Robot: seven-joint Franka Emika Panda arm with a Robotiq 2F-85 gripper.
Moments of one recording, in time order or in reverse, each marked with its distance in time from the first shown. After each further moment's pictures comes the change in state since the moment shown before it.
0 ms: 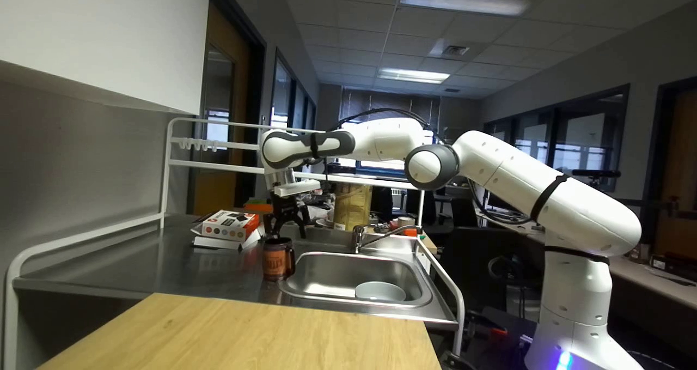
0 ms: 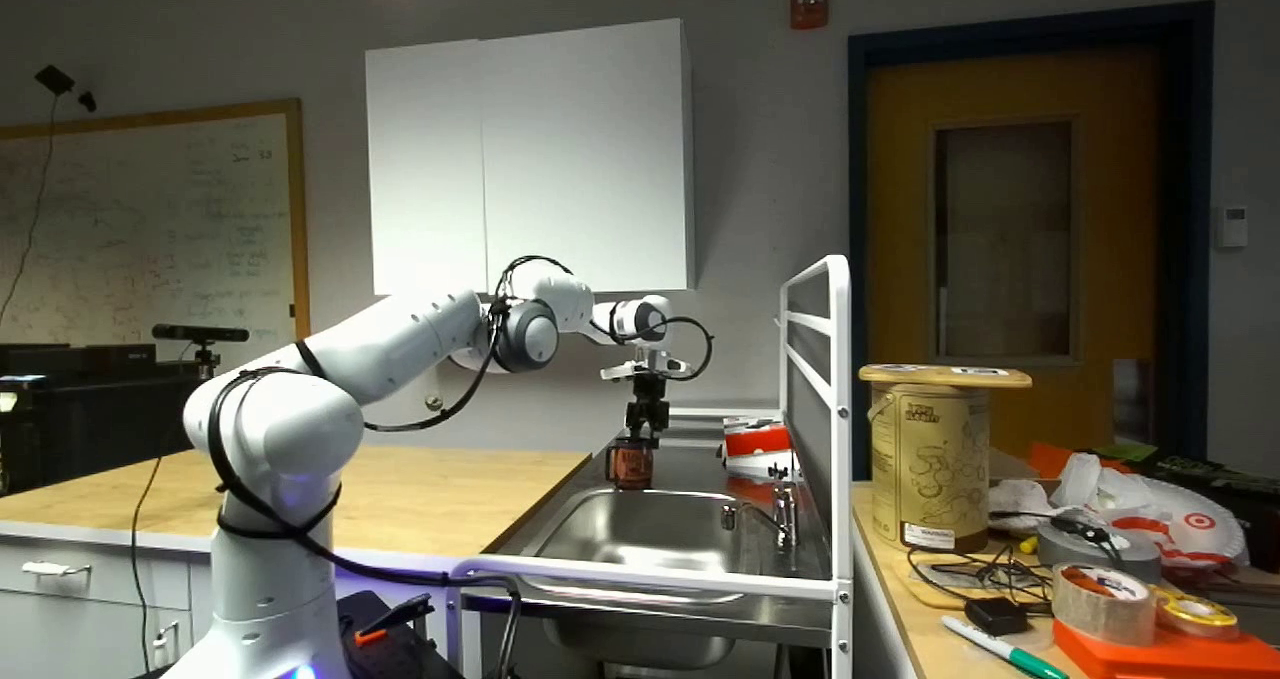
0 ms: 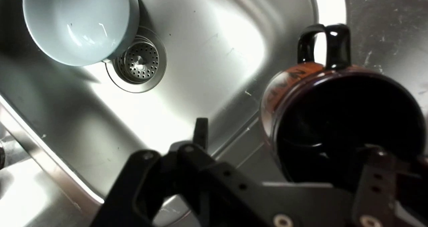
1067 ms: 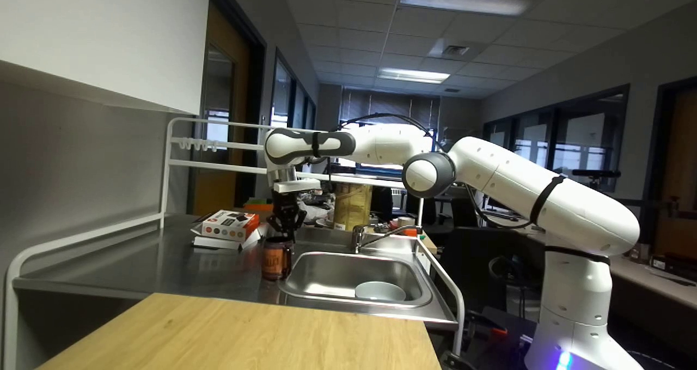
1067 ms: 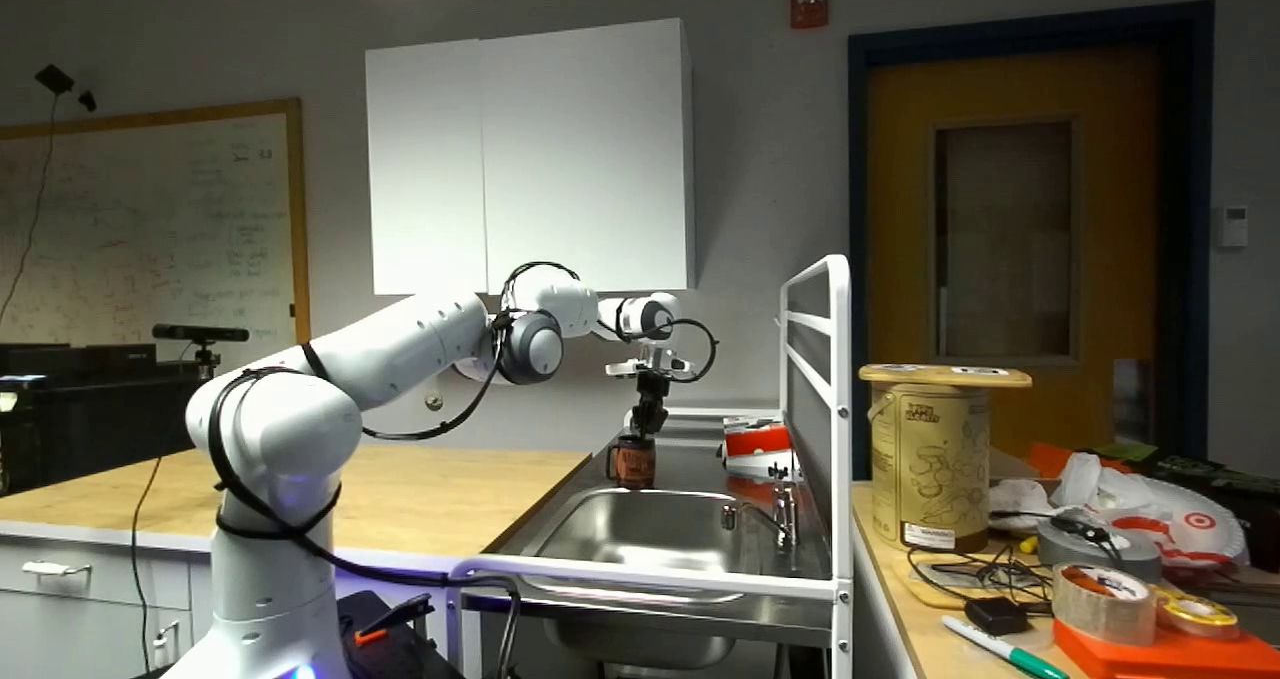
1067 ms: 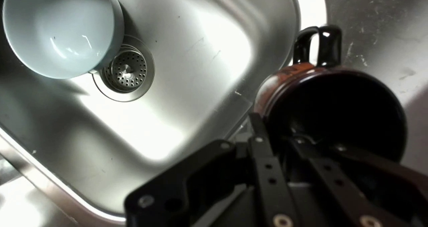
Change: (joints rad) arm -0.024 0.057 -0.001 0.116 0.068 -0.047 0.044
